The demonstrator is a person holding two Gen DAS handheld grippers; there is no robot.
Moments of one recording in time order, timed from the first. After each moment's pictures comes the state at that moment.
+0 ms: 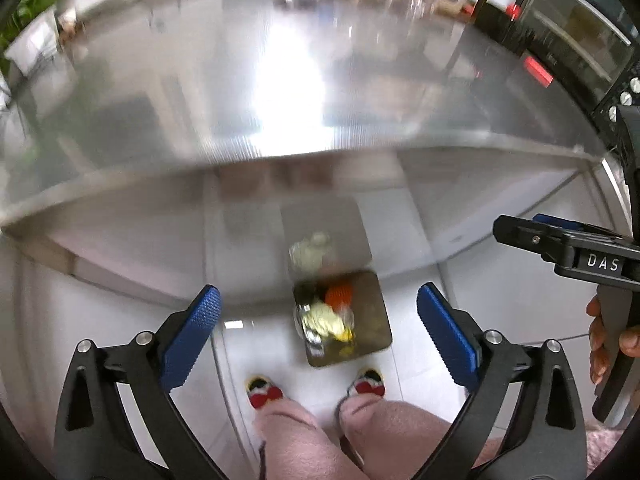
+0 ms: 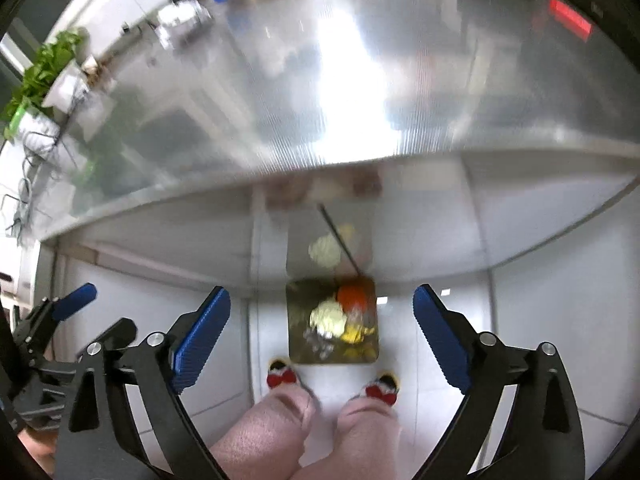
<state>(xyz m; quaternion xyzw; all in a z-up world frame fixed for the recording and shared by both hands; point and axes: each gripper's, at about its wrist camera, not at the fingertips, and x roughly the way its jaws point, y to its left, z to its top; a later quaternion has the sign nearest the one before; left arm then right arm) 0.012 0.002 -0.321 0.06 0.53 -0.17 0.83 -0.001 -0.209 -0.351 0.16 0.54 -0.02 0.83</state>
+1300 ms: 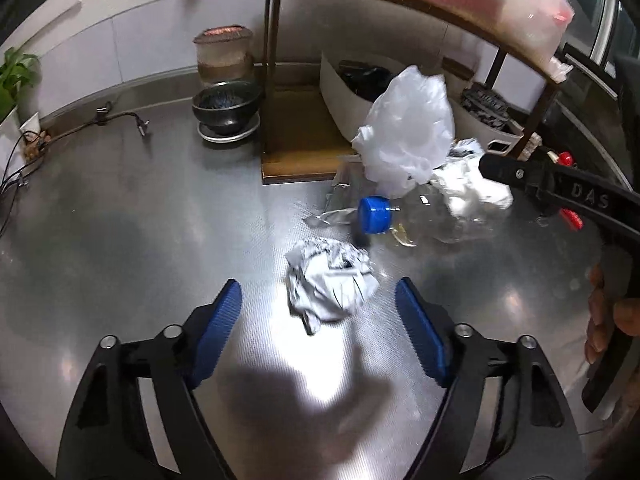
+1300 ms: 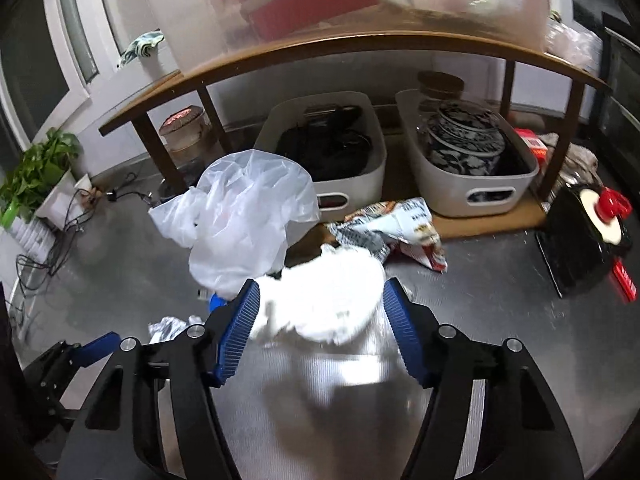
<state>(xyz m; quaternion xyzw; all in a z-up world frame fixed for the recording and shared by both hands) 0.260 -0.051 -0.257 0.04 0.45 -0.19 0.87 0.258 -0.247 -0.242 0.10 0.40 -0.03 0.91</state>
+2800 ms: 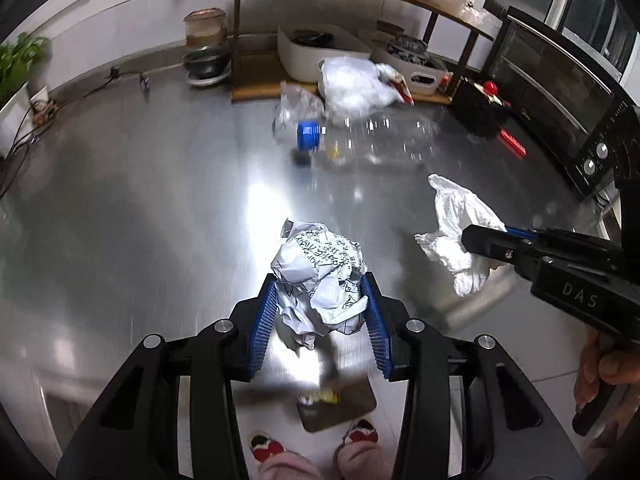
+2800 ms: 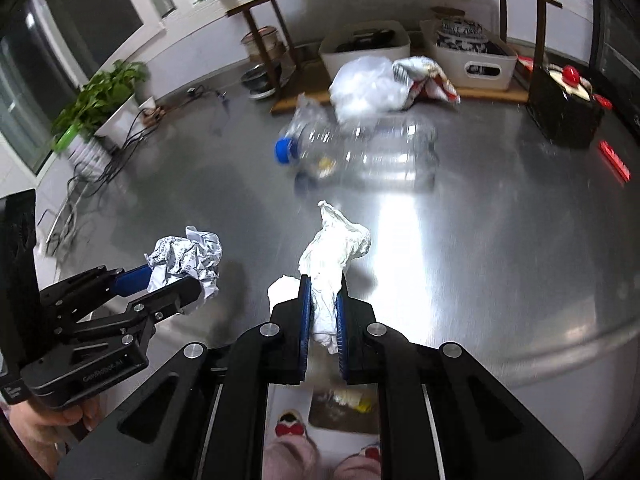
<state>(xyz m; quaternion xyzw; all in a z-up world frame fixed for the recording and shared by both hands) 0.093 -0.027 -0.251 0.05 0.47 -0.23 0.85 0.069 -0.200 -0.269 0.13 0.47 0.05 0.87</state>
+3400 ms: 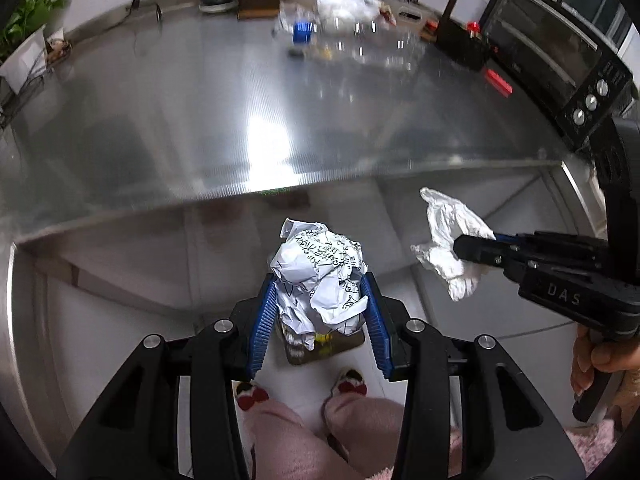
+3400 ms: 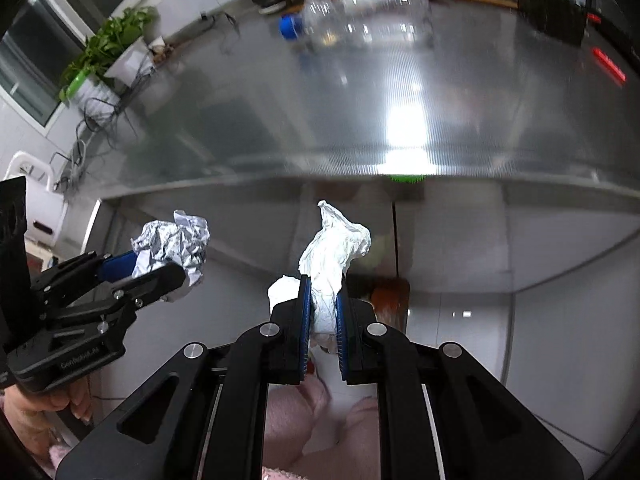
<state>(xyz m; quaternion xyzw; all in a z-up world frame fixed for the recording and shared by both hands) -0.007 -0.007 -0.304 0.05 0.53 -0.22 0.82 -0.022 -0.183 -0.340 0.14 0.54 0.08 0.83</state>
